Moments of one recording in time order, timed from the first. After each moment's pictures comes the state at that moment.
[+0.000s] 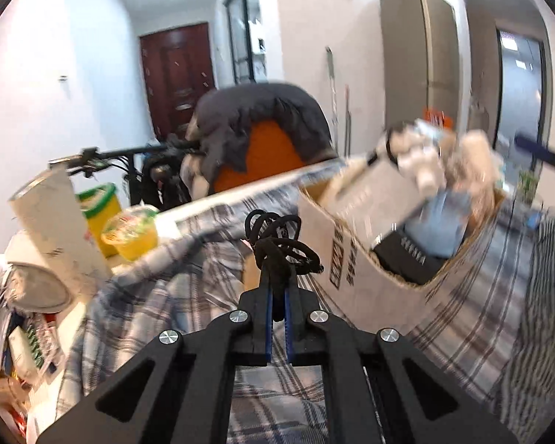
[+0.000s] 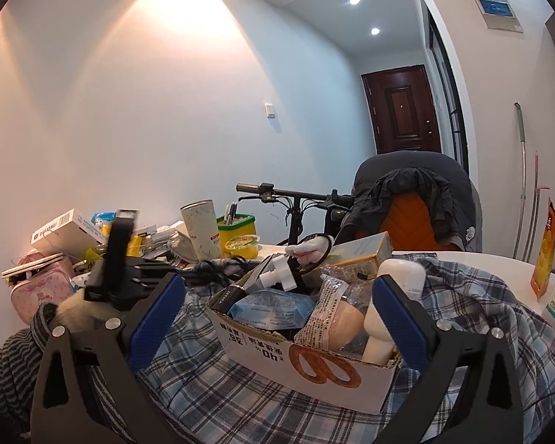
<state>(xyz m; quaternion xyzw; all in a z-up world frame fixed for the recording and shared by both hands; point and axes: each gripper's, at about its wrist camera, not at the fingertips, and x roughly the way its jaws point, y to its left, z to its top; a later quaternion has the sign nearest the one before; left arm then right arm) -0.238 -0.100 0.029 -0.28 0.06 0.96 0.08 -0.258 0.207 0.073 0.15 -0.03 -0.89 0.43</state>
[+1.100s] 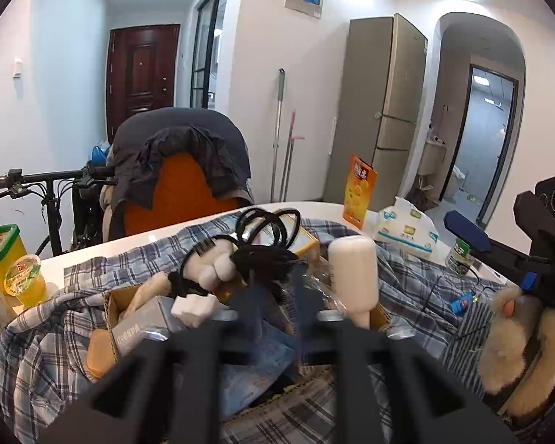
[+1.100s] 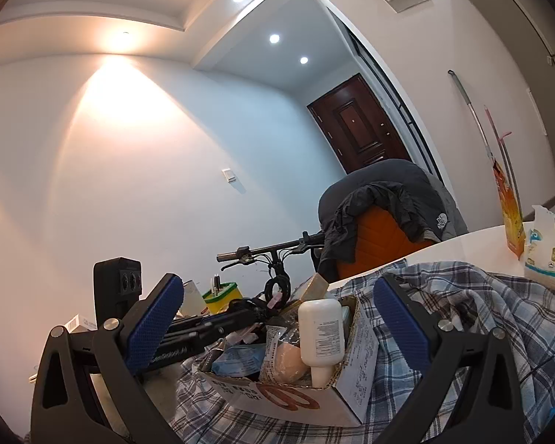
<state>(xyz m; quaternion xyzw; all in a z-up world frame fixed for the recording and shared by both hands) -0.287 0.043 0.083 -0.27 -0.01 0.94 0.18 -0.287 0.287 0.078 0.12 -0.22 -0.89 0.38</state>
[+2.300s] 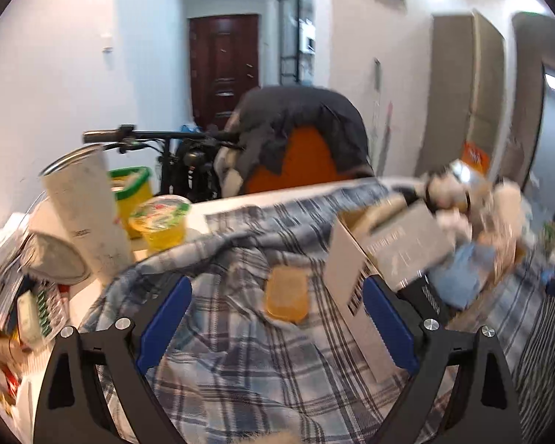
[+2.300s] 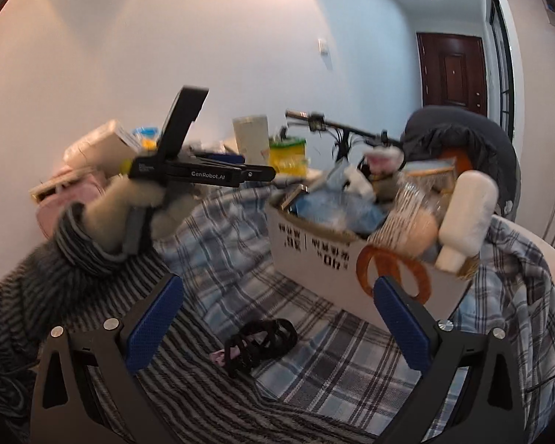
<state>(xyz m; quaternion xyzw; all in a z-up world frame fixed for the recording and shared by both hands) -0.254 -0.101 0.035 -0.30 0.01 0.95 0.01 -0.217 0.178 0.033 0.24 0.09 -0.83 0.50</state>
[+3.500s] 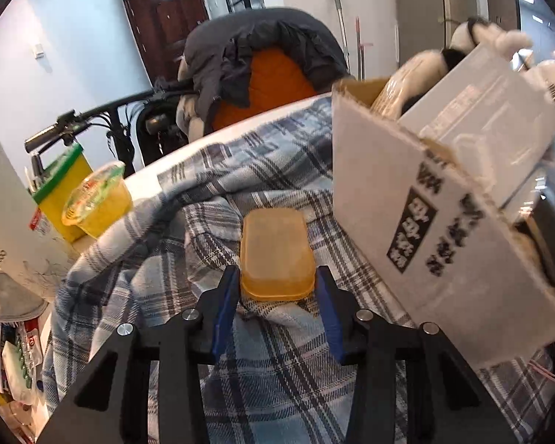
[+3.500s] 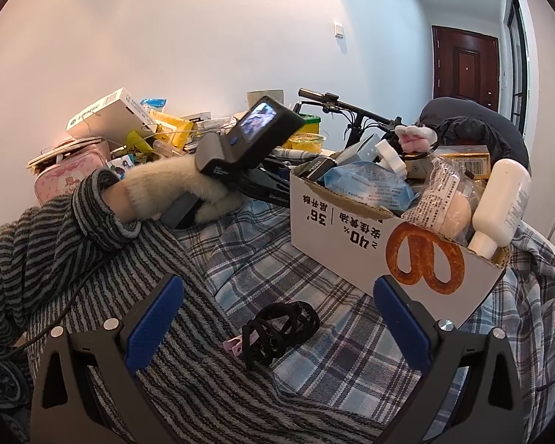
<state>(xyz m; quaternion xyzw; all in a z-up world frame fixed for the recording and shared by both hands) -0.320 -0.088 -0.038 -0.40 0.11 0.91 0.06 -0.206 0.160 0.020 0.25 0.12 -0.82 0.51</state>
